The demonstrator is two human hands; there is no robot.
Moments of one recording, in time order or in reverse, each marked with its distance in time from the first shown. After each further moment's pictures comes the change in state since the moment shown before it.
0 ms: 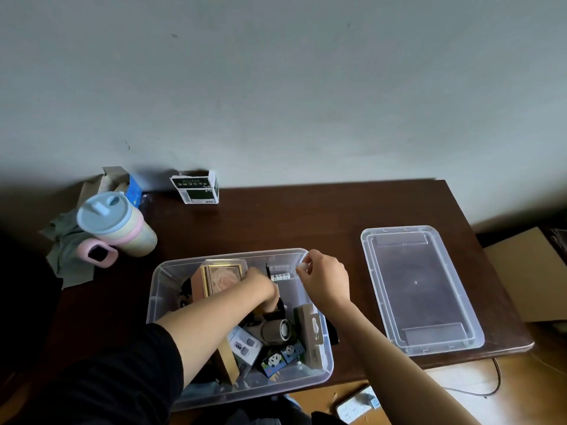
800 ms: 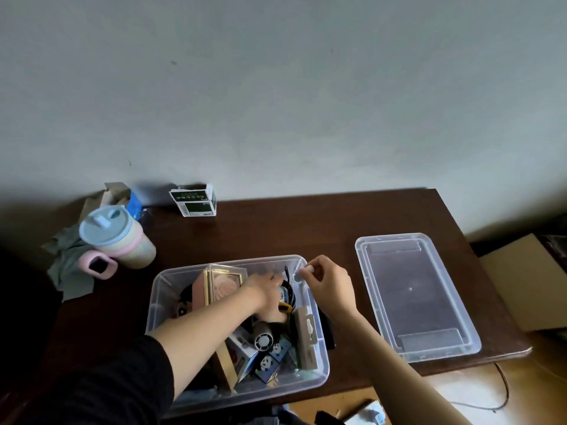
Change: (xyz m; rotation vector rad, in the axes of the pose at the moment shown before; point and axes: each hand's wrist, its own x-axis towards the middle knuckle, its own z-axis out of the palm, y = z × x) left_hand 0.000 -0.001 0.008 -0.230 0.330 0.124; right_hand -0.009 0.019 -0.012 0.380 0.021 0.041
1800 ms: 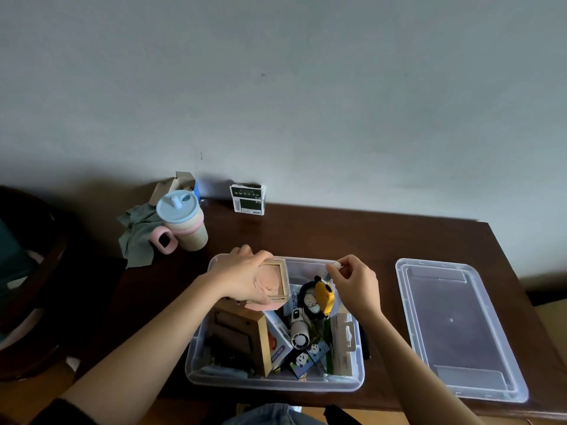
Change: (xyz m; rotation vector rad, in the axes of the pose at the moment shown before) left_hand -0.121 -0.083 0.027 -0.412 0.332 -0.319; right_hand 0.000 -0.032 0.019 0.010 0.040 -0.085
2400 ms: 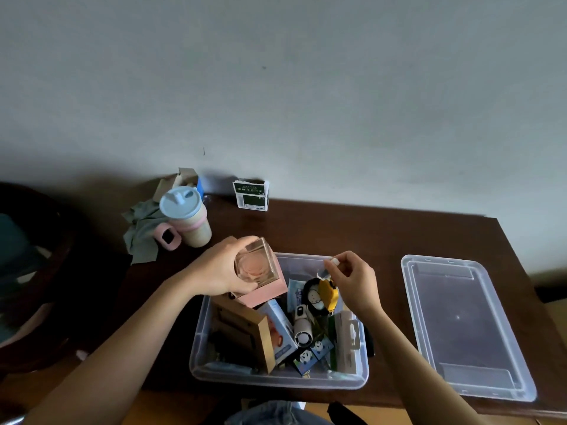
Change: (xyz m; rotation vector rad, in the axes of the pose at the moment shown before) left_hand -0.016 -0.037 0.005 -0.540 0.245 0.105; right_hand -0.002 -0.002 0.004 0.170 -0.059 -0.035
